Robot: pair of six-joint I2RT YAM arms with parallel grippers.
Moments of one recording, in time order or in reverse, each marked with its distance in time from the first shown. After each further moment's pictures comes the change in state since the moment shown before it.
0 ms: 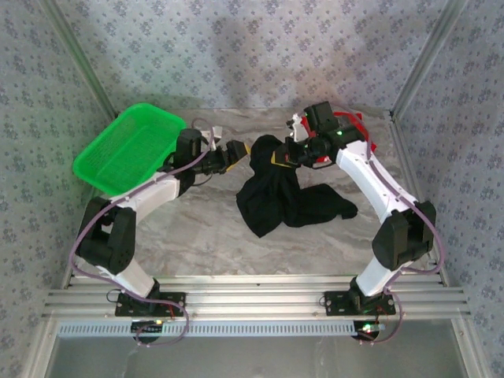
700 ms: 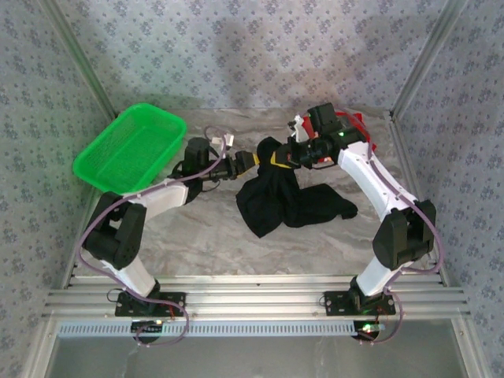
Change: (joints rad) left arm -0.059 0.050 -0.080 0.206 0.069 -0.013; right arm -0.026 -0.001 -0.040 0.042 -0.103 0.033
